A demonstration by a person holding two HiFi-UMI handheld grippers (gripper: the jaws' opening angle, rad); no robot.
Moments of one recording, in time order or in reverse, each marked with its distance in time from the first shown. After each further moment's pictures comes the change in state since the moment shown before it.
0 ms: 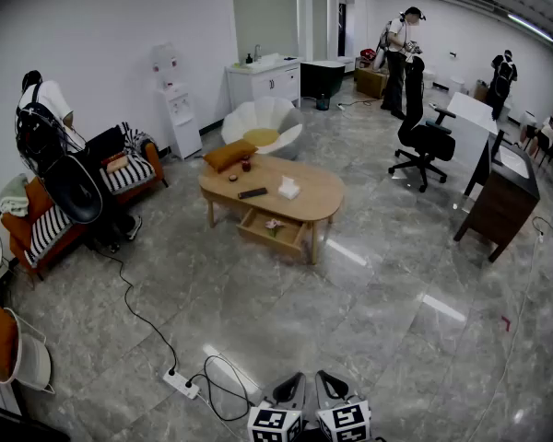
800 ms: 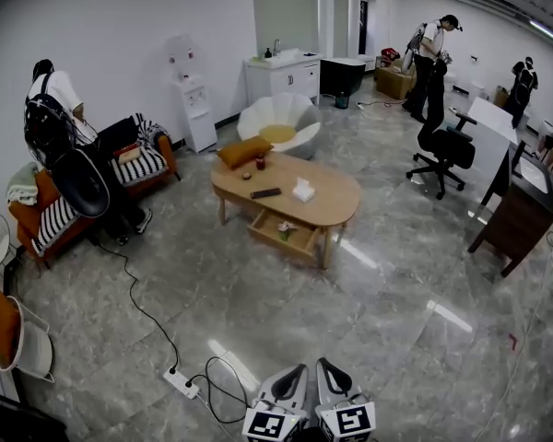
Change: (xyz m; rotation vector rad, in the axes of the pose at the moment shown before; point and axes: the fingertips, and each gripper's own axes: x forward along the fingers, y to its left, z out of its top) left arm 0.026 0.016 0.079 0.088 -0.211 0.011; right arm 0.036 -0.023 0.088 -0.013 -0.259 0.032
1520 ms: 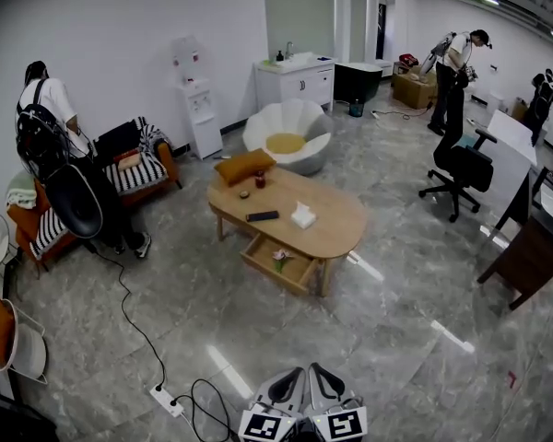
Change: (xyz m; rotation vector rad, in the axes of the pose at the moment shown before) left arm 0.170 0.032 0.049 -0.028 0.005 0.070; right arm 0.117 -0.123 0.040 -0.053 0.030 0.097
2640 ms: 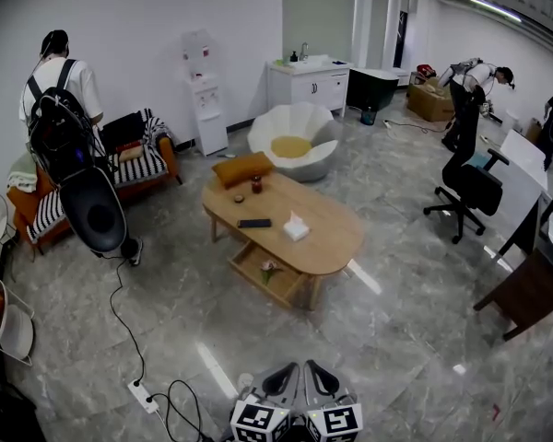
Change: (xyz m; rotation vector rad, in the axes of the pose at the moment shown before) left arm 0.116 -0.007 0.005 -0.047 0.031 0.048; right arm 0.044 -0.107 0.000 0.059 0.015 0.053
